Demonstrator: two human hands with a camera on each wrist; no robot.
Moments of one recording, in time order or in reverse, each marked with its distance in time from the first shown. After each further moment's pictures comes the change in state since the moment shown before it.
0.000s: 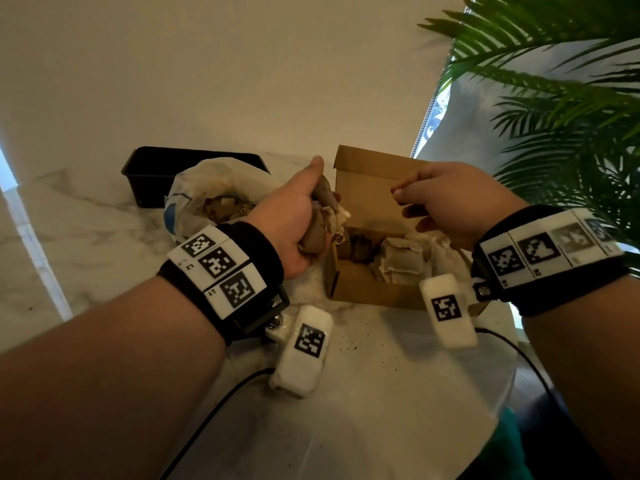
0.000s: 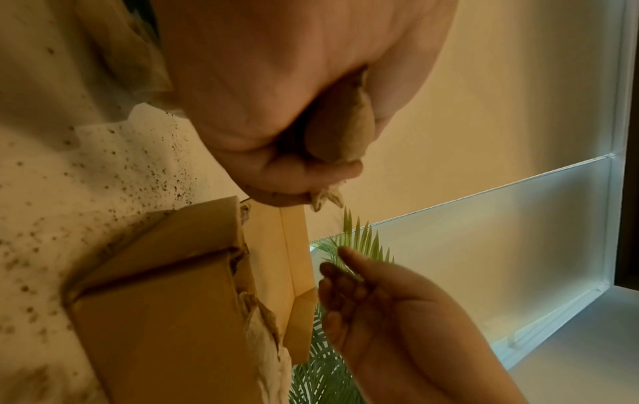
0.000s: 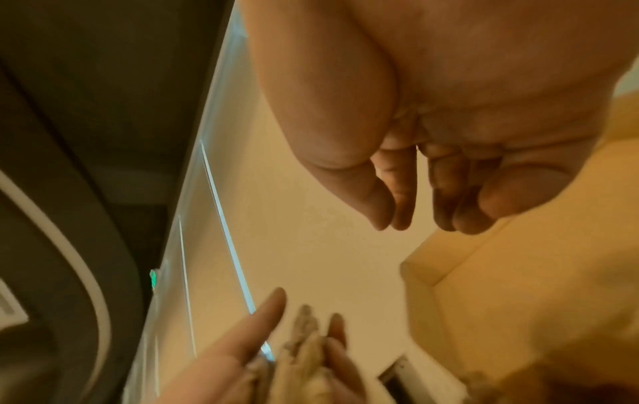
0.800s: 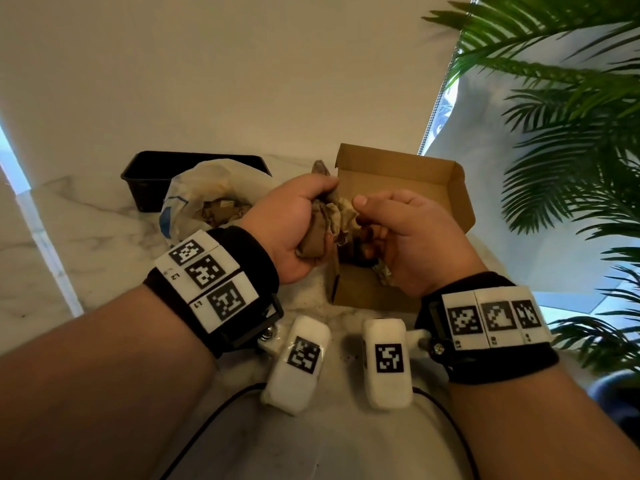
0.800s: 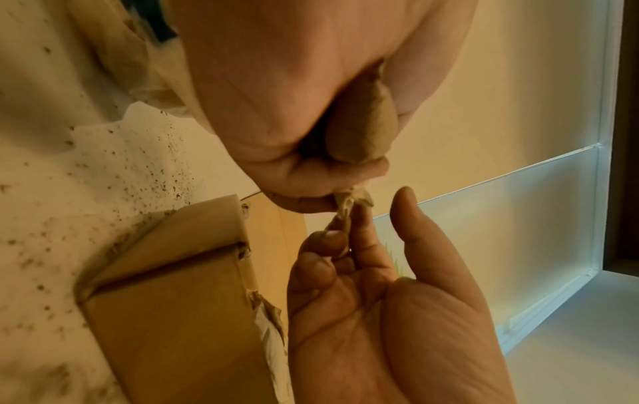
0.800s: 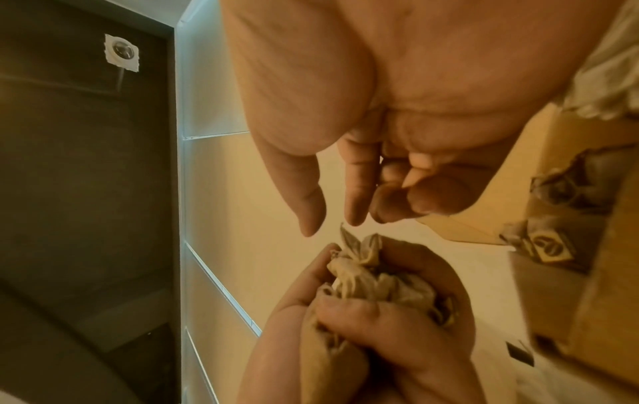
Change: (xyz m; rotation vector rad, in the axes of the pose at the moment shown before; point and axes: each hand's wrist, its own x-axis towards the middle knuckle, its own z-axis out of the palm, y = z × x) left_hand 0.000 -0.005 0.002 0.007 -0.117 0.063; right_hand -0.030 0.016 0.061 0.751 -0.128 -0.057
